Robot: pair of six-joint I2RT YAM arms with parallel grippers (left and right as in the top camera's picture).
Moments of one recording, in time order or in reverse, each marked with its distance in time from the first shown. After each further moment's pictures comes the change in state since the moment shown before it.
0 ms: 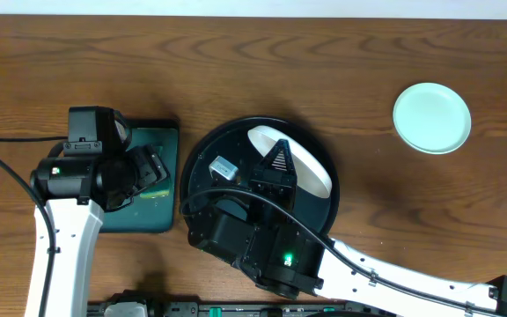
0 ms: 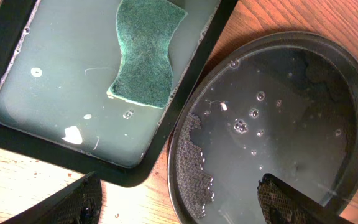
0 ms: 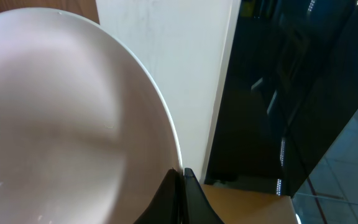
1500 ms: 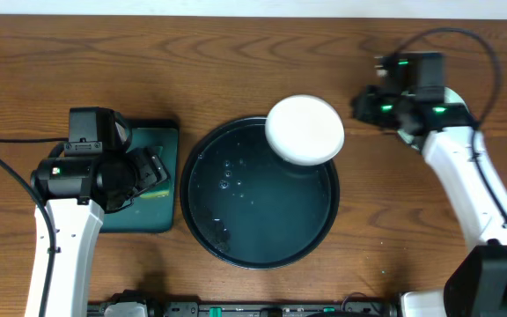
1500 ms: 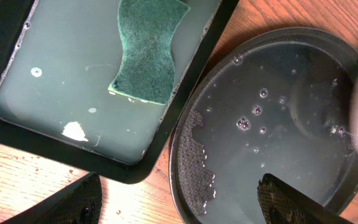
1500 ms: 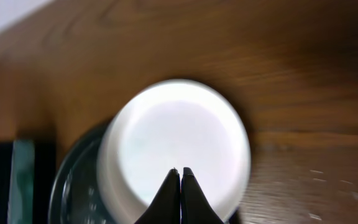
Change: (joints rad) left arm 0.000 0.000 -0.003 -0.010 0.000 0.000; right arm -1.232 0.119 0.002 0.084 -1.764 1.118
